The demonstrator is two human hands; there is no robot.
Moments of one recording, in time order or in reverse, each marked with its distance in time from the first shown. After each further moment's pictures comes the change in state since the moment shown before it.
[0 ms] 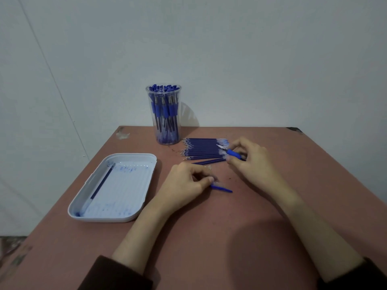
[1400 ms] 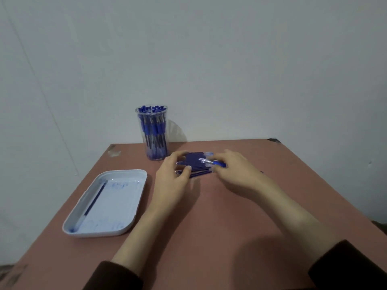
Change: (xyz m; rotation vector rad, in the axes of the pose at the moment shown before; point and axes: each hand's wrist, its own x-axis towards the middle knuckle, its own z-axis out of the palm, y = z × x) left_hand 0.012 0.016 0.004 -0.257 0.379 -0.004; right_hand 0.003 -0.018 -0.022 -0.270 -0.221 -0.018
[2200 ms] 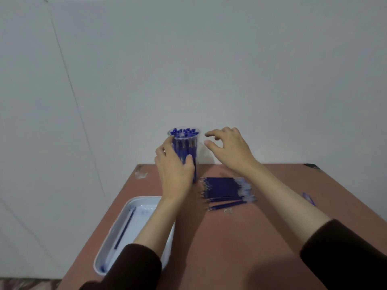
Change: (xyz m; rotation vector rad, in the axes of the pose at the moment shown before) left_hand 0.086 -0.002 -0.050 0.211 0.337 0.004; right_hand 0.117 -0.076 0.000 -0.004 0.284 -0.173
